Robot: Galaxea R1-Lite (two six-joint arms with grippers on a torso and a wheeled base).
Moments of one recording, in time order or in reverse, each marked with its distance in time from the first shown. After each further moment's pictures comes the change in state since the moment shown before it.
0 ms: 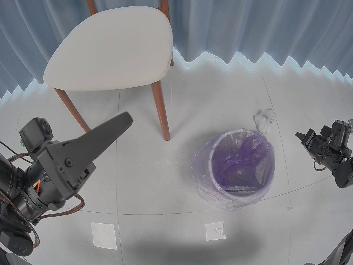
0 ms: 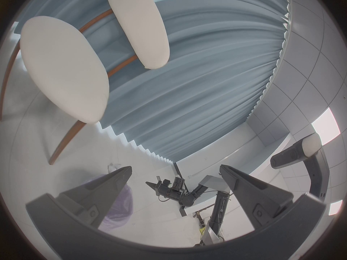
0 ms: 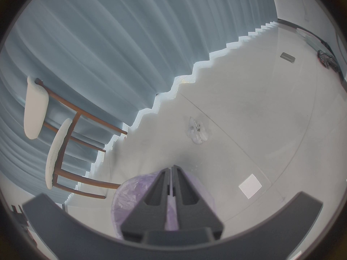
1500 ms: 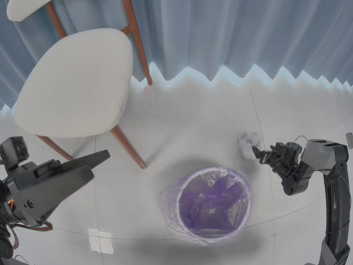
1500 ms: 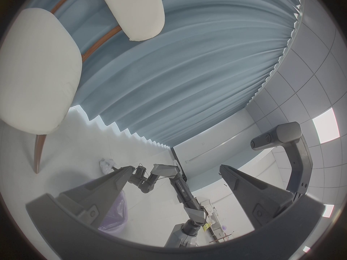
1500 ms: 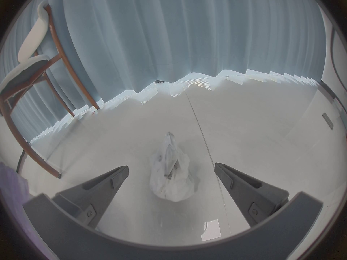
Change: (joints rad) left arm 0.096 -0.244 0.058 0.293 -0.223 0.017; right arm 0.121 0.793 -0.519 -0.339 -0.118 -0.478
